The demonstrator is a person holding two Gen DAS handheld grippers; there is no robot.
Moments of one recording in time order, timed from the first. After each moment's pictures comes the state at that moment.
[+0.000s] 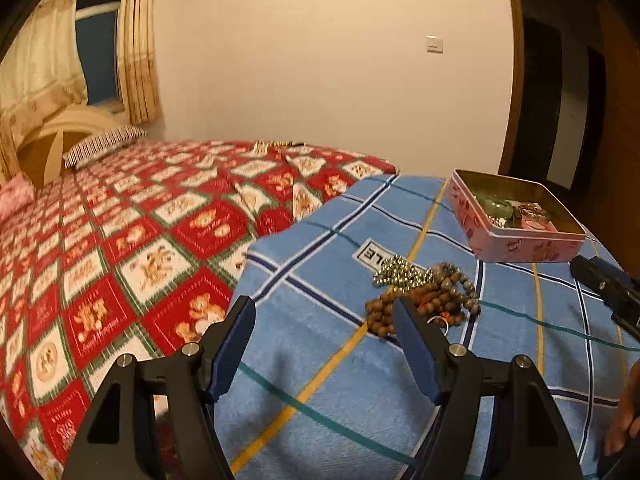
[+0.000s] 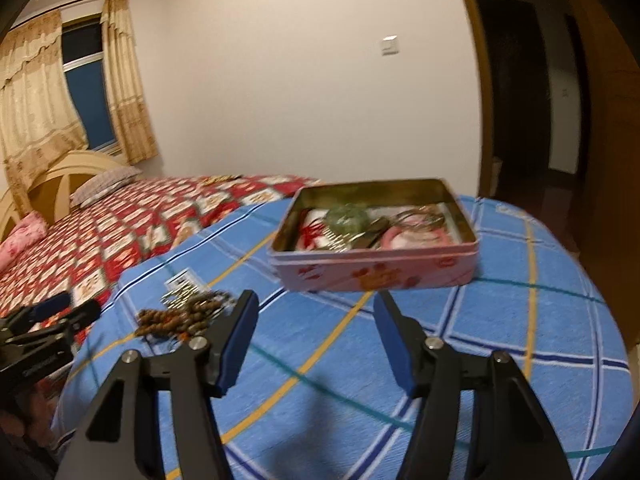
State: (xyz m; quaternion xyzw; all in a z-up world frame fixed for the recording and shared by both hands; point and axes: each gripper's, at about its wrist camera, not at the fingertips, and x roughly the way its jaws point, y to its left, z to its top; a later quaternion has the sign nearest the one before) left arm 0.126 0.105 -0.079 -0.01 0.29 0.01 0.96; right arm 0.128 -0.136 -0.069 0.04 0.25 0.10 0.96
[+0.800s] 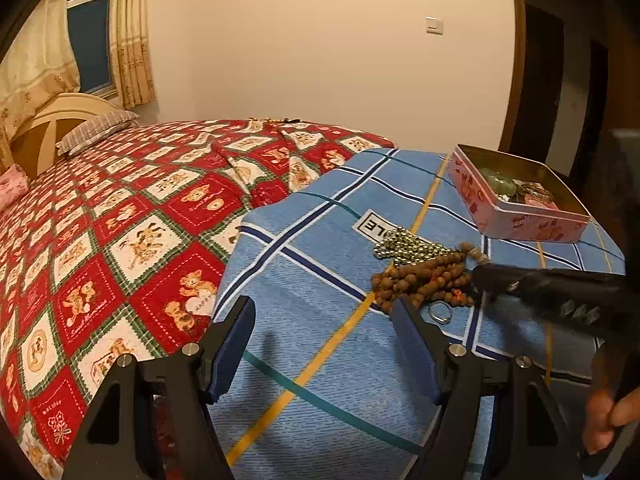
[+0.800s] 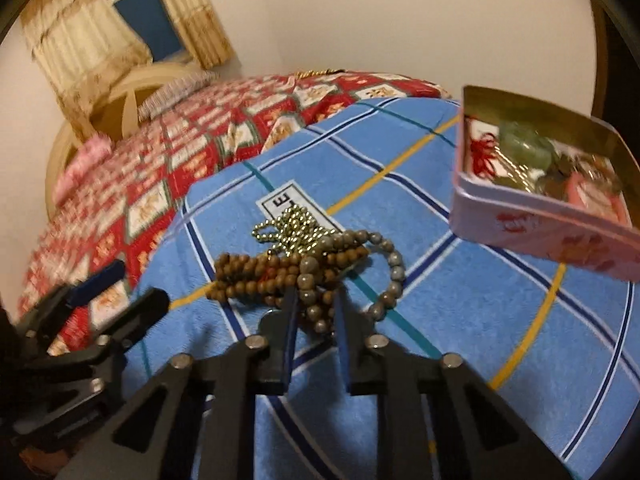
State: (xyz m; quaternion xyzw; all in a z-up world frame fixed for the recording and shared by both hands) left arm 0.130 0.105 -0.092 -0.01 0.32 0.00 0.95; right arm 0.192 -0.062 -0.102 0.03 0.40 0.26 0.88
